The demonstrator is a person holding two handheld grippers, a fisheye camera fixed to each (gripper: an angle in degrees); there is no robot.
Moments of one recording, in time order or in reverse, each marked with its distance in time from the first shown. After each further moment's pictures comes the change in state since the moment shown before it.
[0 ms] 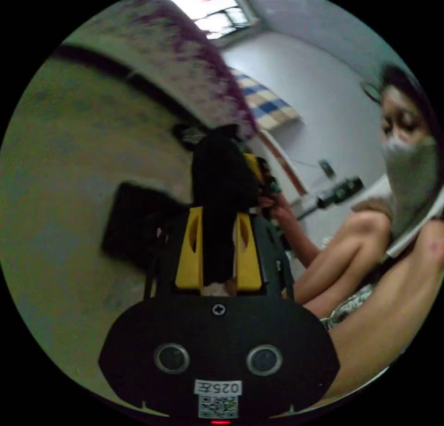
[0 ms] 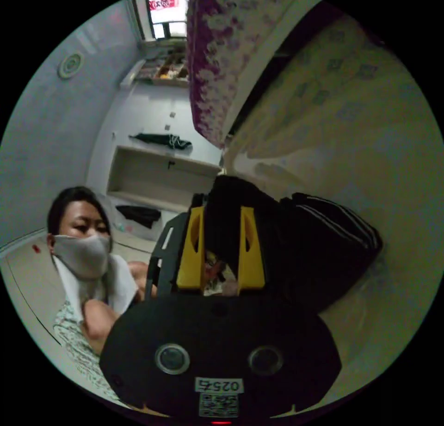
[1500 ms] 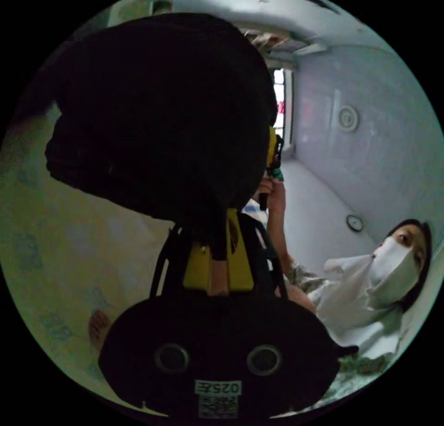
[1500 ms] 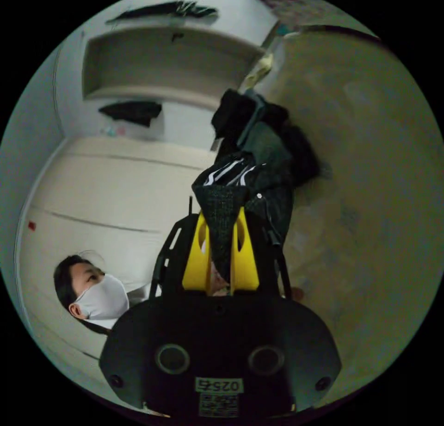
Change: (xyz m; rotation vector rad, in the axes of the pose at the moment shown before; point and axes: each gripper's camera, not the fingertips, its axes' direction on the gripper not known) left arm 0.612 -0.312 -0.198 0.632 0.127 -0.505; right arm 0.566 -0.193 0.840 -0.858 0.025 -0.188
